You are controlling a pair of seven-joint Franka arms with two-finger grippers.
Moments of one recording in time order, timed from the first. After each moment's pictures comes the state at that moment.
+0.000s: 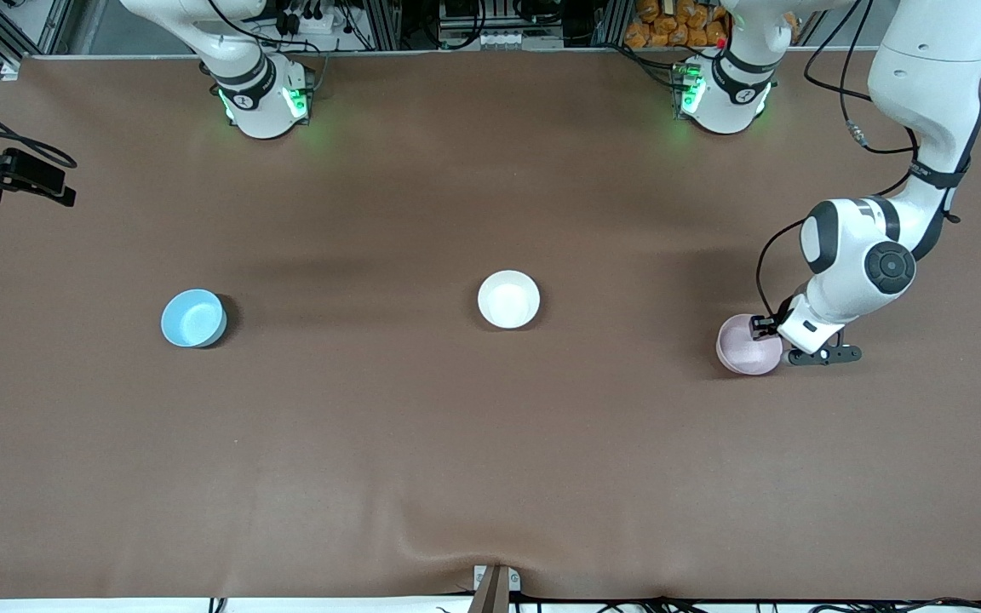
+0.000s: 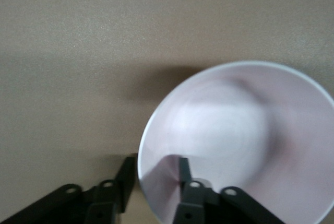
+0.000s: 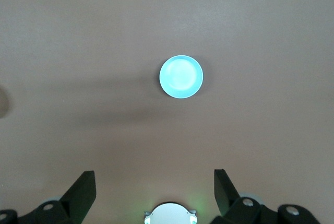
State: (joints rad) left arm 0.06 0.44 -0.06 -2.19 0.01 2.60 -0.06; right arm -0.03 -0.02 -0.04 -1.54 0.02 1.38 0.00
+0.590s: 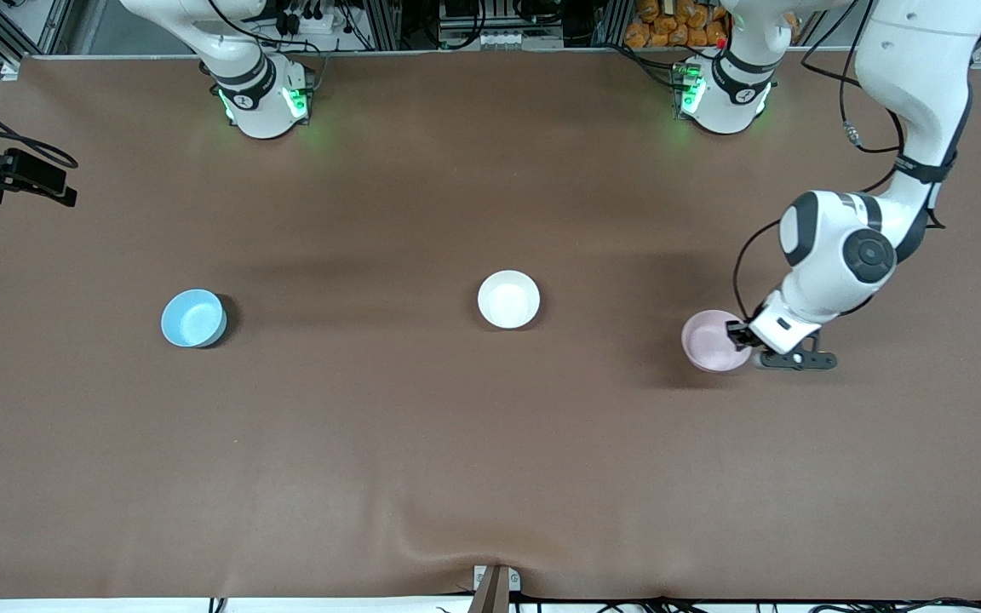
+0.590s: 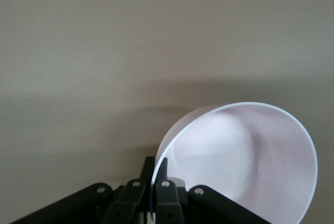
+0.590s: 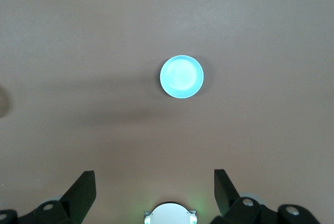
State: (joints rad) left arm 0.06 0.36 -0.22 -2.15 0.00 2.59 -0.08; right arm -0.02 -0.01 -0.04 -1.54 0.02 1.38 0.00
